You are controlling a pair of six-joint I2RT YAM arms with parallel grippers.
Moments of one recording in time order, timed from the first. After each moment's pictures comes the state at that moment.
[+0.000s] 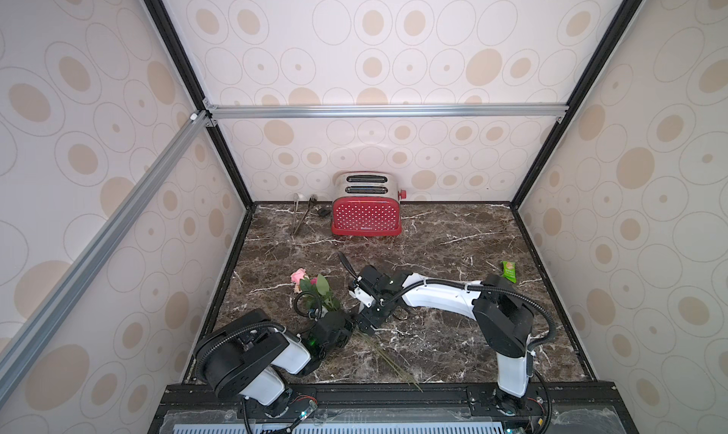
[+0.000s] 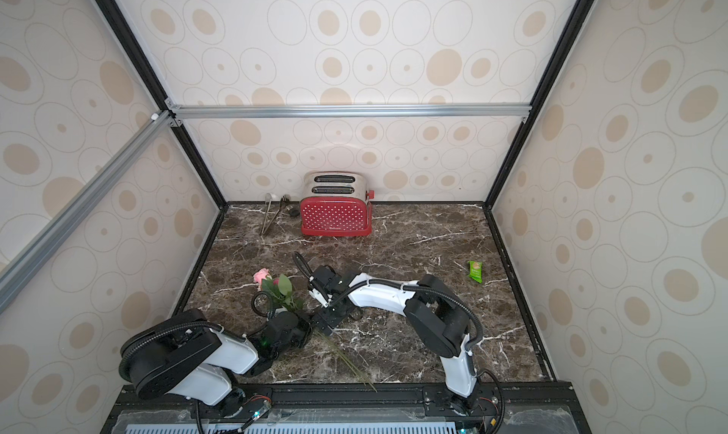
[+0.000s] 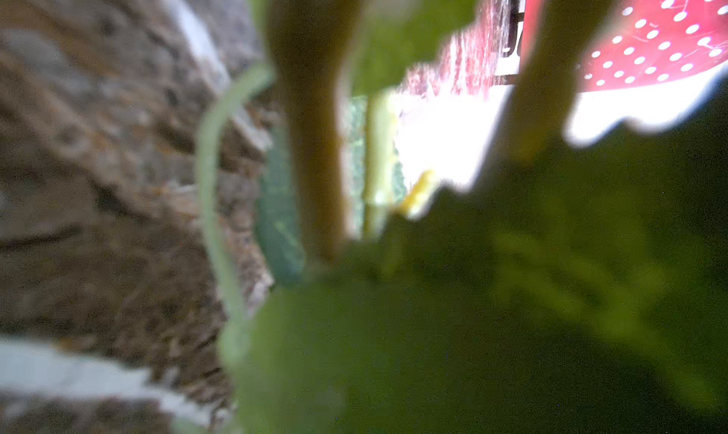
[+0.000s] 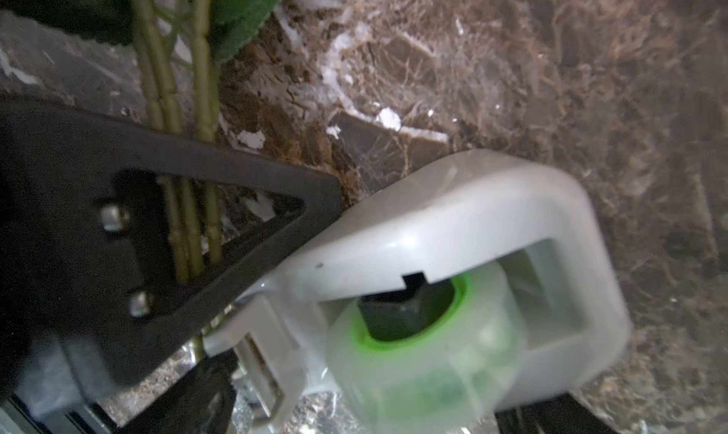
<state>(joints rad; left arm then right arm) -0.80 1.51 0.11 0.83 -0.17 -1.64 0.98 1.97 1.36 -0.69 -0.08 0.13</state>
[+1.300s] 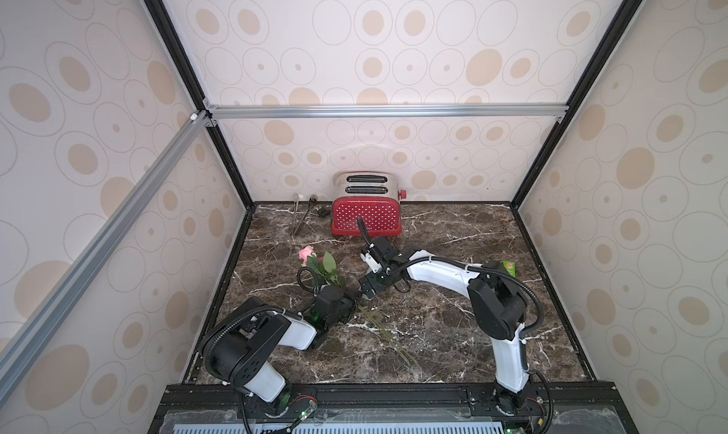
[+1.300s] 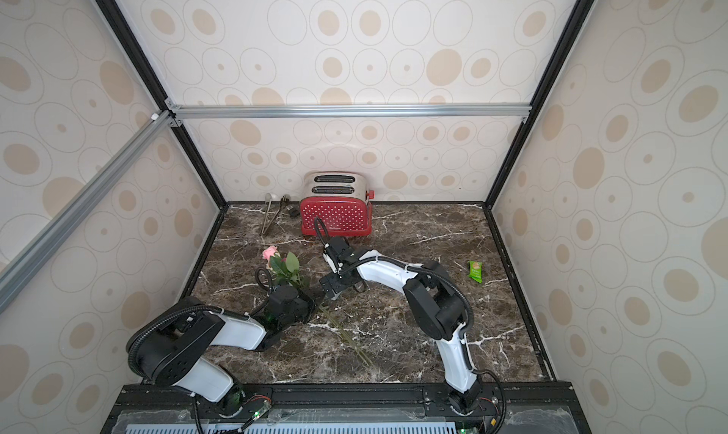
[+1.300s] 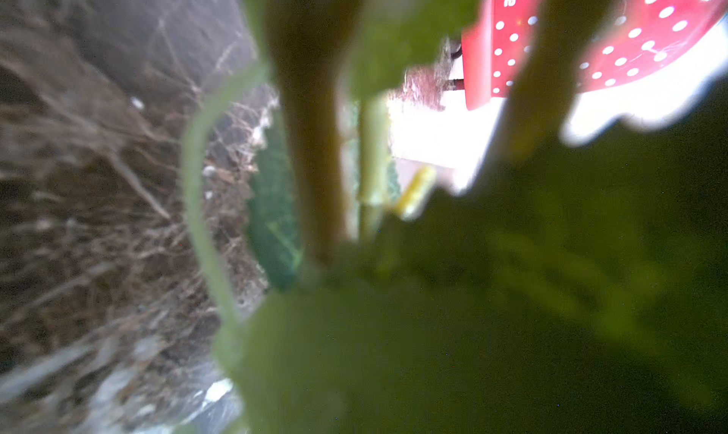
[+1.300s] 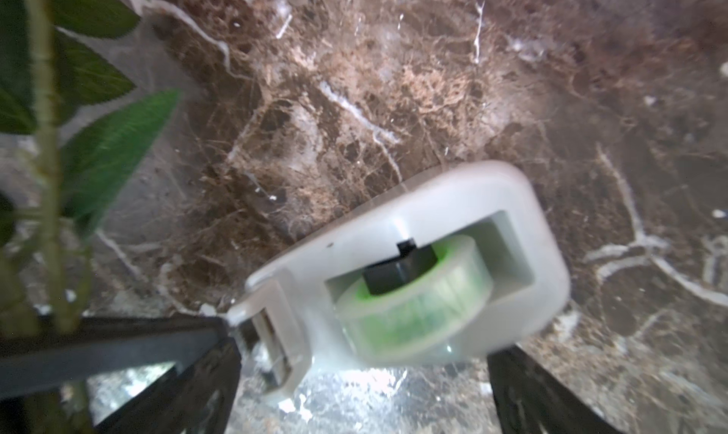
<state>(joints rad) -0.61 1.56 0.32 0.74 0.03 -1.47 0.79 2.02 1.51 -0.61 -0.06 0.19</state>
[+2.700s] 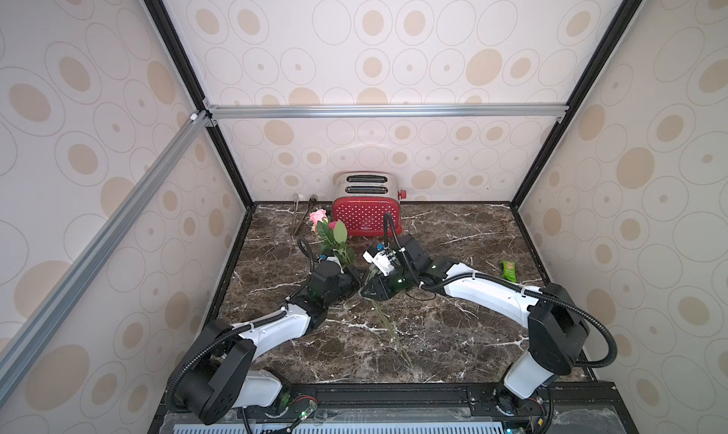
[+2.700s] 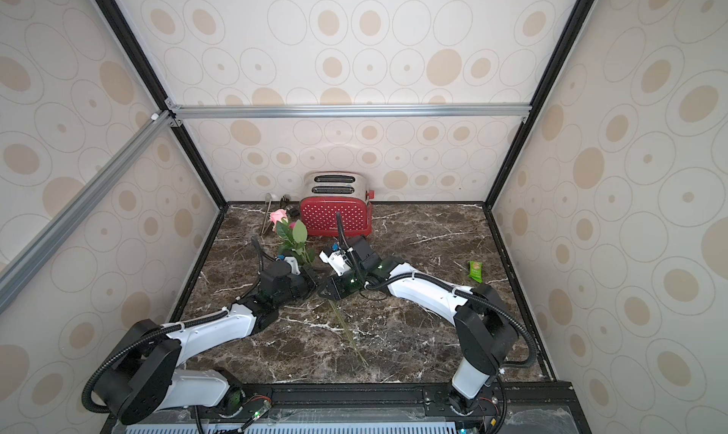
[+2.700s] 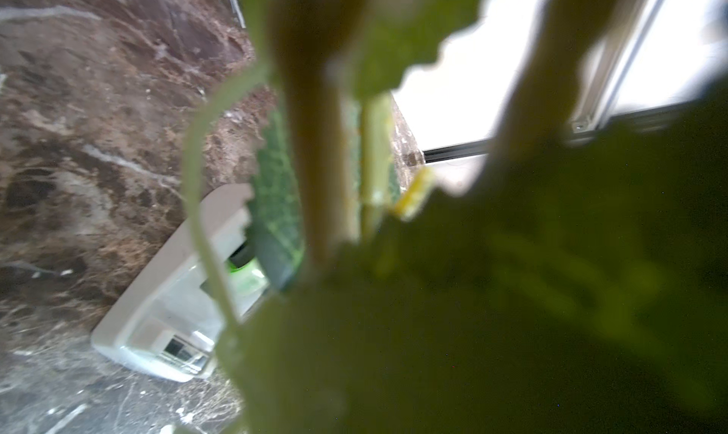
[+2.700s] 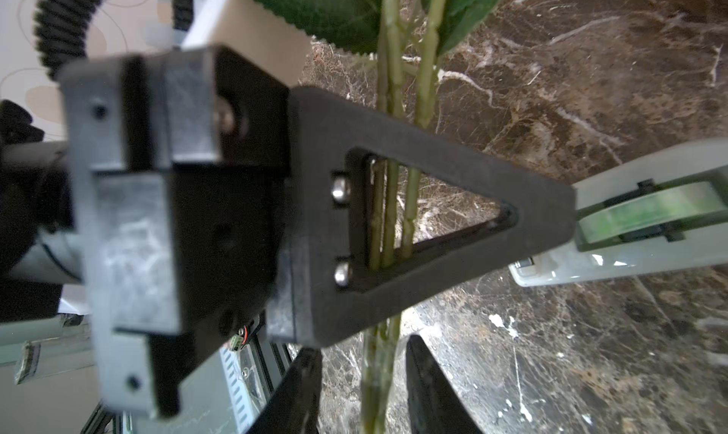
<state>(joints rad) -0.55 1.33 0.54 0.43 0.17 -1.19 0.79 1.65 1.20 -0.36 -0.51 0.32</state>
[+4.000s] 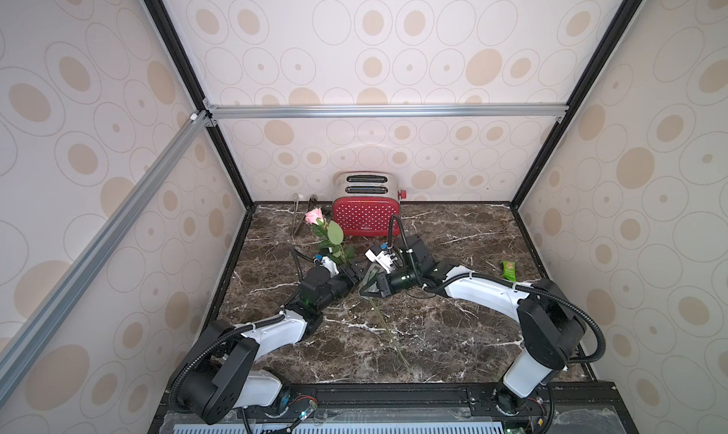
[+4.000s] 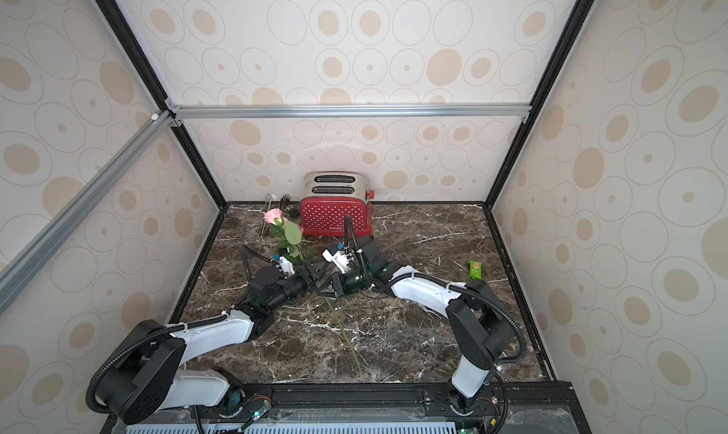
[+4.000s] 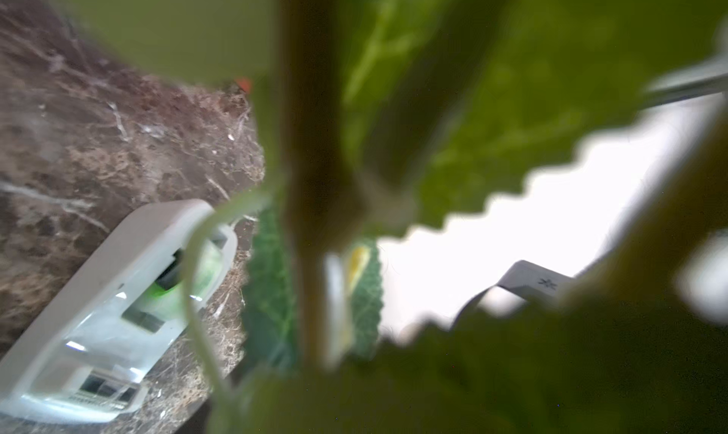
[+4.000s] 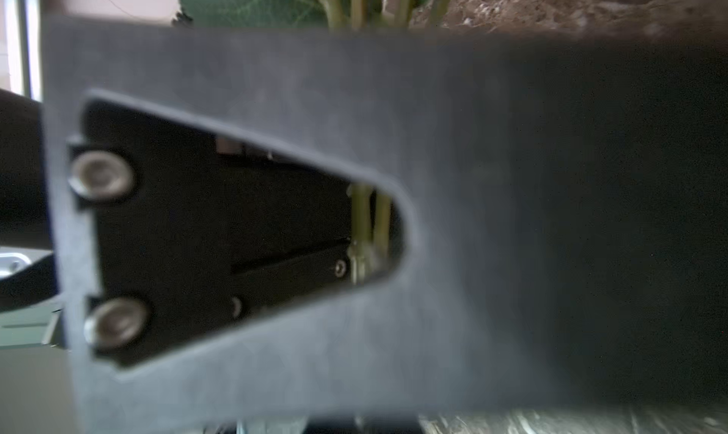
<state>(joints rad) -0.51 1.34 0.45 0.70 0.26 -1.26 0.73 1.68 1.12 -0.17 -0.76 0.46</state>
